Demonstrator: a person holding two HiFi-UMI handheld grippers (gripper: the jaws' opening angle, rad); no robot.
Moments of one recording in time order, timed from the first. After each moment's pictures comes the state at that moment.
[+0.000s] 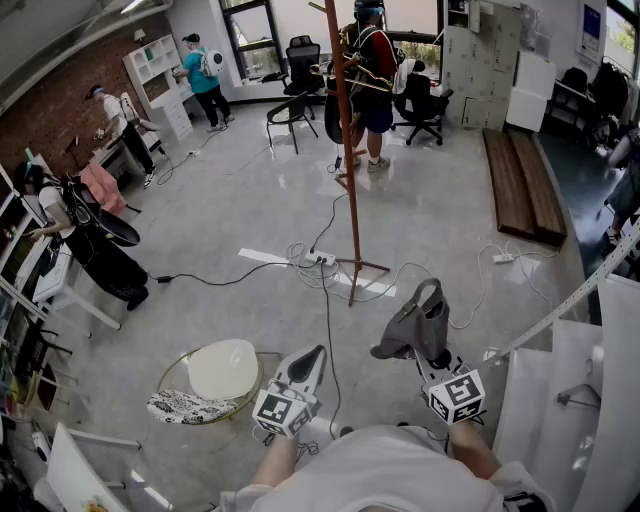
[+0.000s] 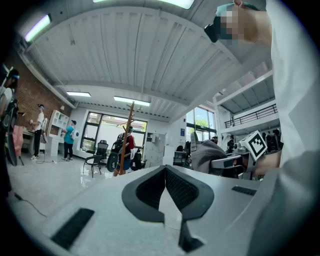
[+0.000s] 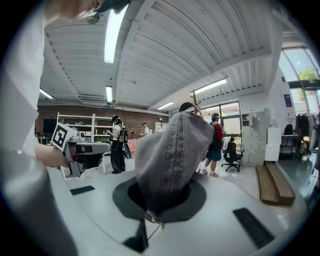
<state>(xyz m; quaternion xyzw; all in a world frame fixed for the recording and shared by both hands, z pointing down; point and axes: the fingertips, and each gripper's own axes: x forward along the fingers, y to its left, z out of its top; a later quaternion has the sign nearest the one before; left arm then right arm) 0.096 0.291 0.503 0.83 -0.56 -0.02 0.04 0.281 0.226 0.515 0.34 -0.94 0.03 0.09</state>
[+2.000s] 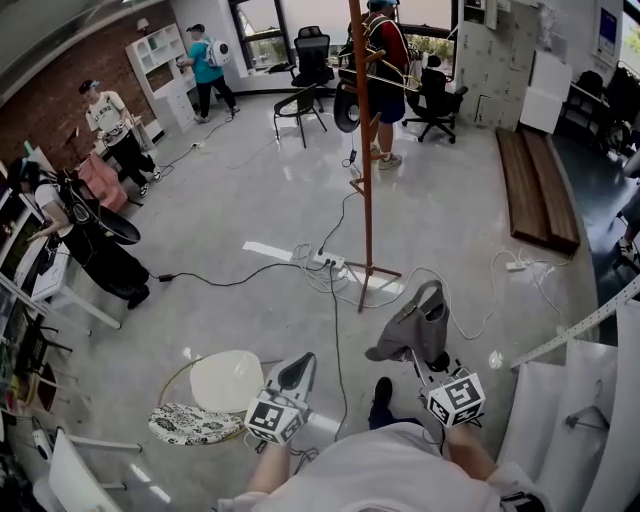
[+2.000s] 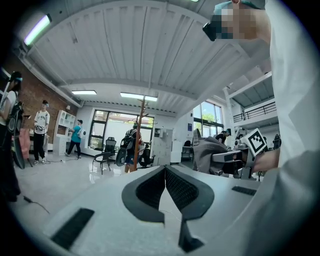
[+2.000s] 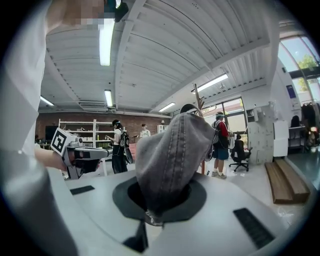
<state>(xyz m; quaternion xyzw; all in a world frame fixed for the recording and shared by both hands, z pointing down) 0.008 0.224 0.532 0.81 -0.59 0.01 0.05 0.204 0.142 0.533 0.32 -0.95 0.05 0.06</state>
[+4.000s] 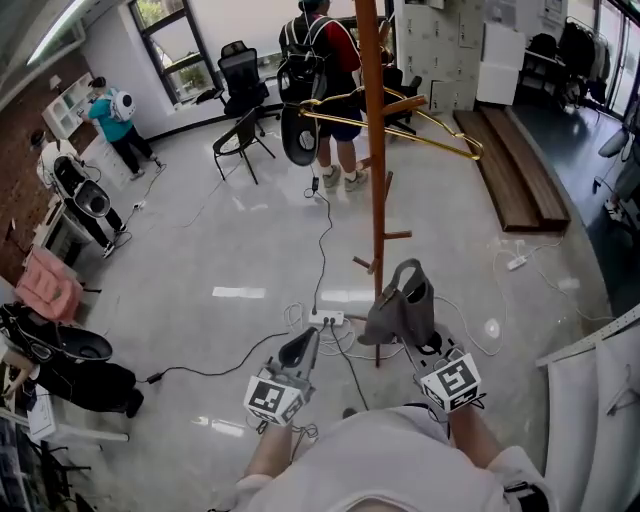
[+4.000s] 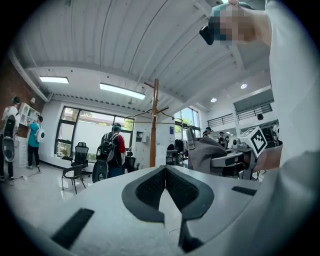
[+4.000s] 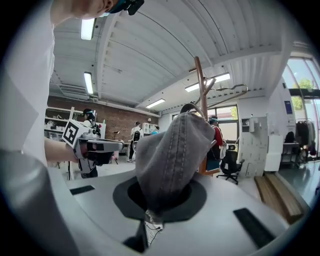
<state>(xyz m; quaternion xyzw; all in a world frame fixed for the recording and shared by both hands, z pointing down) -0.213 -0.252 0.480 0.89 -0.45 0.01 0.00 -0.045 -0.259 0.492 0.40 -0.91 0.00 0.08</state>
